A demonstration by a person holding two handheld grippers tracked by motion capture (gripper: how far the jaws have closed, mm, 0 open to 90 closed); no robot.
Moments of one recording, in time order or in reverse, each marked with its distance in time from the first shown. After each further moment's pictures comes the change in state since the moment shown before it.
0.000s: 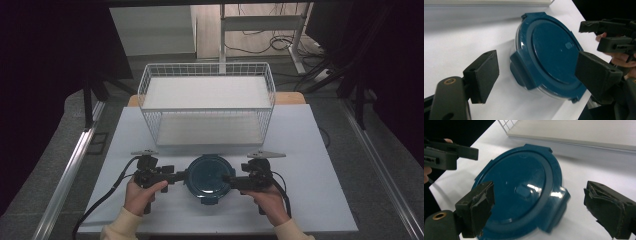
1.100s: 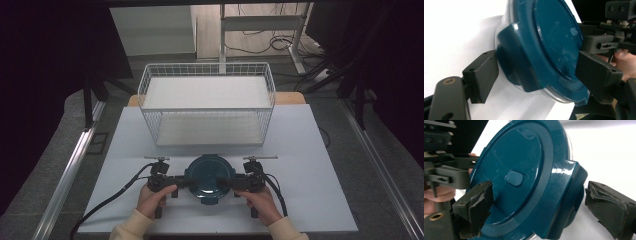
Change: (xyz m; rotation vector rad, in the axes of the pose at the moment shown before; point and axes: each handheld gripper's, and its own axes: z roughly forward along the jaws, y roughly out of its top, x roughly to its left) left arm 0.021 -0.021 0.043 0.086 -0.137 -0.132; right arm -0.020 -0.022 0.037 0.117 0.139 0.241
